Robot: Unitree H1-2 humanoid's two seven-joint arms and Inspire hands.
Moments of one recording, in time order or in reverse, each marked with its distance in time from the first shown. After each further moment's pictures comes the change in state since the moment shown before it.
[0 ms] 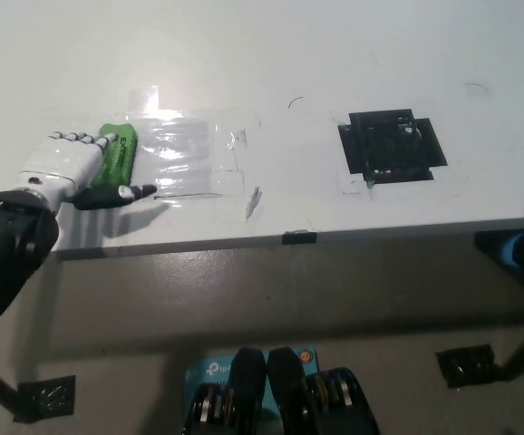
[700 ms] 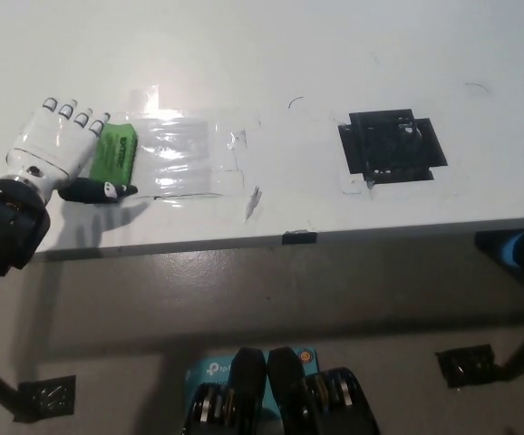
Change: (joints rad) left_arm -0.028 0.033 -0.035 -0.016 0.321 -0.043 0.051; right_arm -0.001 -0.001 0.001 -0.011 0.000 0.000 -0.001
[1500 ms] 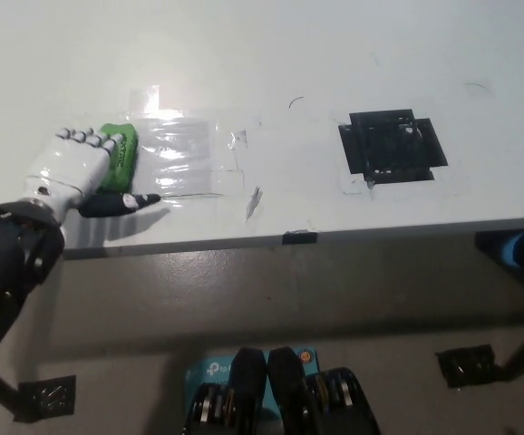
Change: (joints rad) left_arm 0.113 -0.131 0.256 0.076 -0.096 -0.119 0.004; right_arm -0.005 0.001 0.000 -0.006 0.000 0.002 -0.005
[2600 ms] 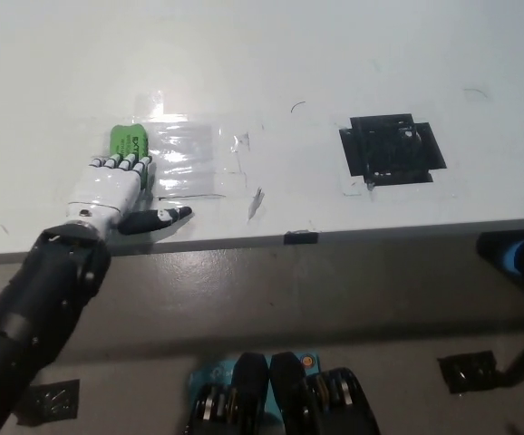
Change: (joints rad) left_arm -0.002 -0.169 0.018 0.220 -0.013 0.075 0.089; right_arm -0.043 -0.002 0.005 0.000 0.000 0.000 -0.013
